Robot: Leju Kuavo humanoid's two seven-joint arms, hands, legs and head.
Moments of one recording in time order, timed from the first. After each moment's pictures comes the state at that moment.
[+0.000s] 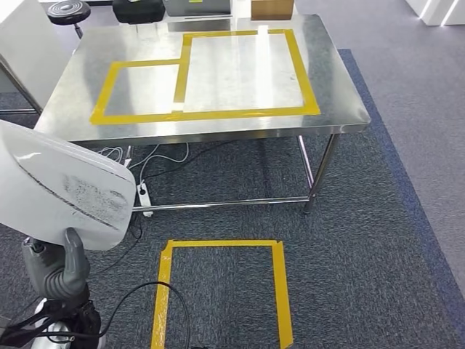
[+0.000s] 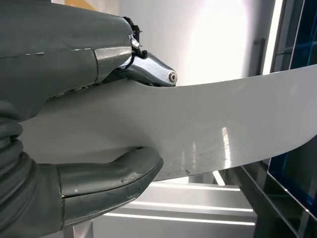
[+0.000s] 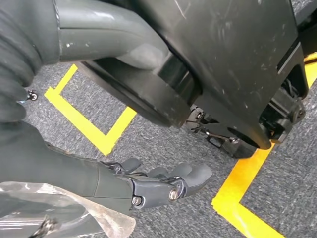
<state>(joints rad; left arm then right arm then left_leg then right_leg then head) 0.19 -0.05 -0.14 -1.88 0.06 0.23 -0.63 -0.04 0.08 0.46 -0.17 -0.05 -0.03 -0.06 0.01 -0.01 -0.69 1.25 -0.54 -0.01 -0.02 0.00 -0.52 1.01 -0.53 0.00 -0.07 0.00</state>
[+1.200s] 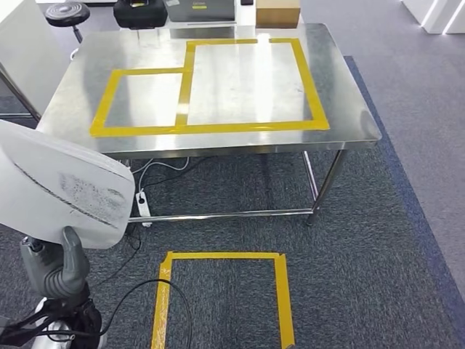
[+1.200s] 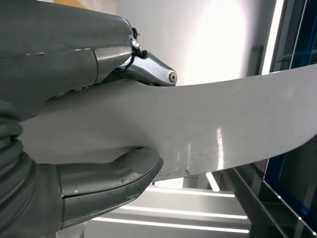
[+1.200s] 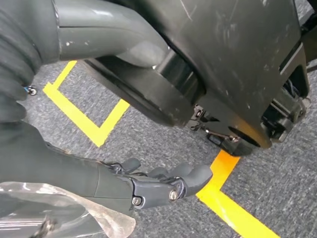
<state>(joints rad) 0.18 -0.06 -0.14 -1.88 0.07 0.23 -0.64 -0.04 0.08 0.47 -0.17 -0.04 -0.02 -0.05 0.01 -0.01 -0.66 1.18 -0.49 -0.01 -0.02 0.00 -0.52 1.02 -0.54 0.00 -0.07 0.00</state>
